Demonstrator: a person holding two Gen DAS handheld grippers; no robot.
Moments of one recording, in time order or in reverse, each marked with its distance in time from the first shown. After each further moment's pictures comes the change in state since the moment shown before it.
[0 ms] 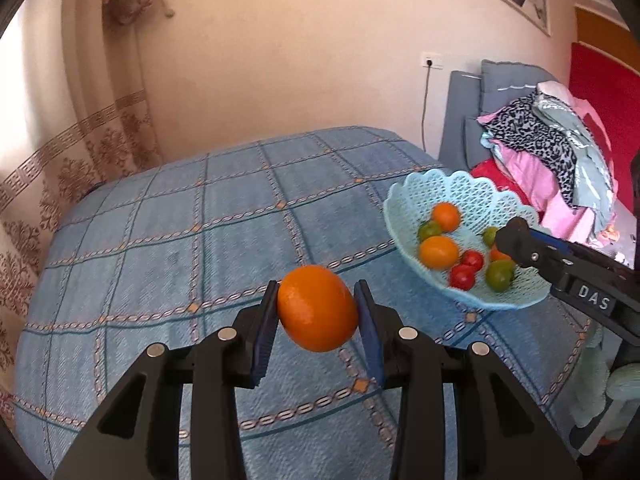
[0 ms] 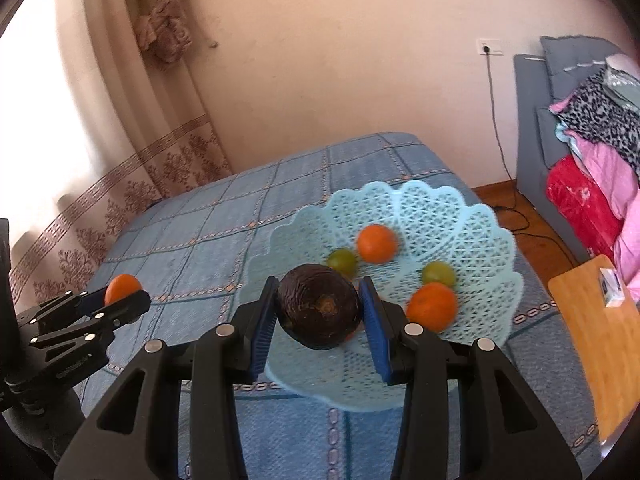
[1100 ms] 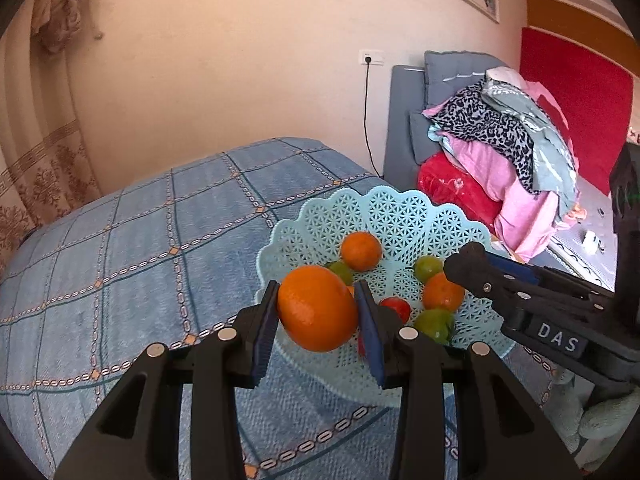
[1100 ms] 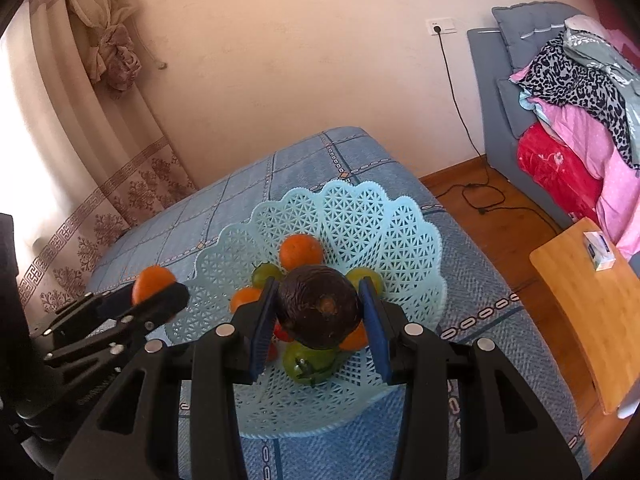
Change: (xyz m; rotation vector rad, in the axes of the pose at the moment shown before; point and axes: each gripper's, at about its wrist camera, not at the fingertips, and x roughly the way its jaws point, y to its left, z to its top) left arm 0.061 -0.083 0.034 0.113 -0.018 -0.156; right arm 0.007 -0.055 0.006 0.138 -0.007 -0.071
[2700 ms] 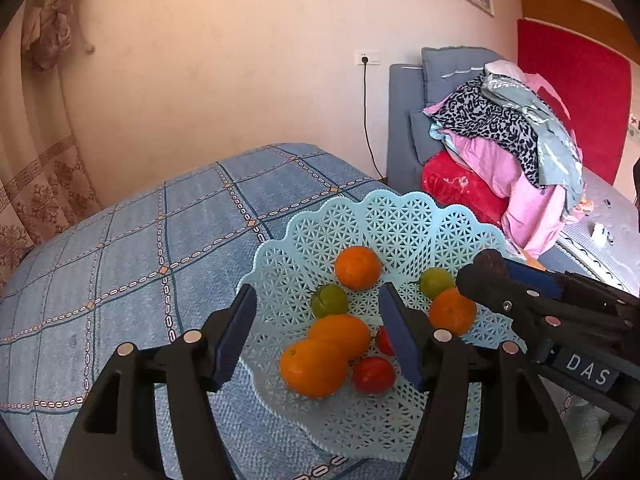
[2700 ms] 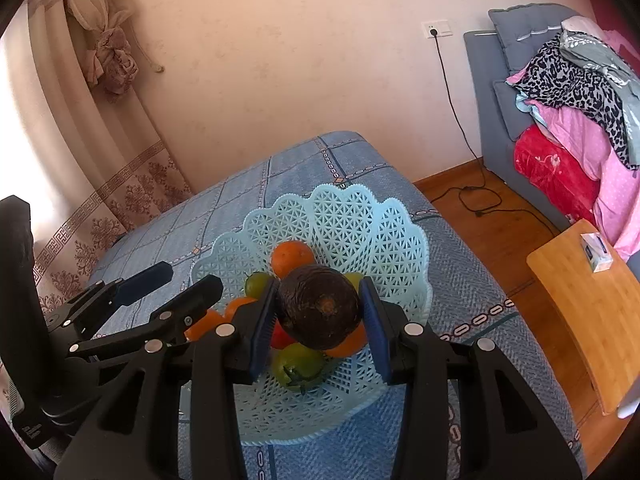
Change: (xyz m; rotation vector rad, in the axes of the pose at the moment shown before) left arm 0.023 -0.011 0.008 0.041 -0.019 0.028; right arm 0.000 -0.008 0.003 -0.001 -0.014 -0.008
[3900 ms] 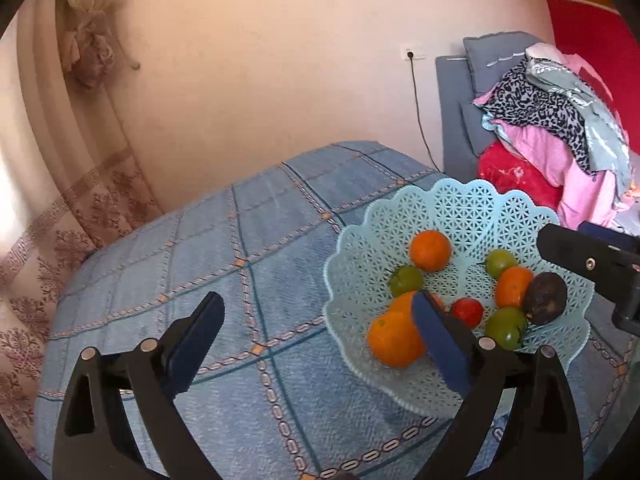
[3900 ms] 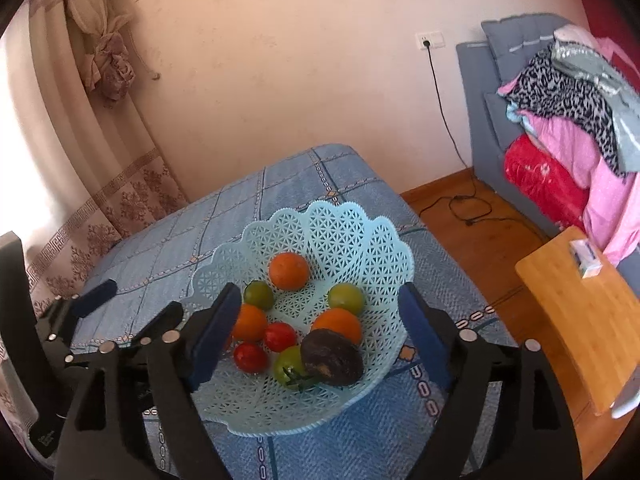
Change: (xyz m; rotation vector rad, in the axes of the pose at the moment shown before) left arm -0.019 0.013 -0.012 0.040 -0.005 0.249; right arm -0.021 0.007 0.004 -0.015 -0.034 -0.038
